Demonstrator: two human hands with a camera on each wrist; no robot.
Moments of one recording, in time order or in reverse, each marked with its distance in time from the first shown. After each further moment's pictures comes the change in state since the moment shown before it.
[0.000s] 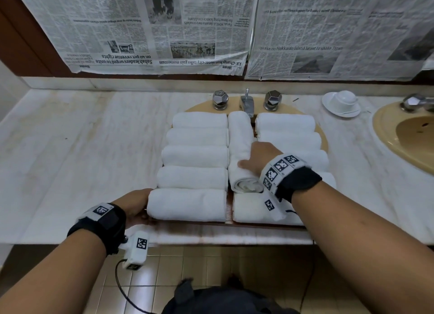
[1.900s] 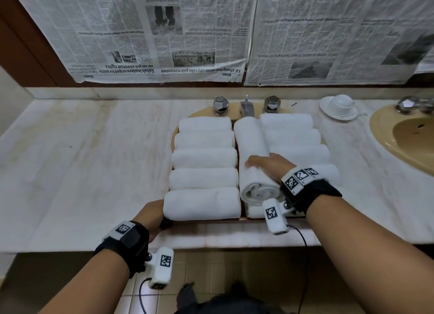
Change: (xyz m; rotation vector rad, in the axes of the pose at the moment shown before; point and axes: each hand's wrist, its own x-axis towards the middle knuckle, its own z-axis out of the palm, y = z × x) left_hand -0.009 -0.018 0.034 -0.191 0.025 0.125; right_hand -0.005 0.027 0.019 0.921 -0.086 0.215
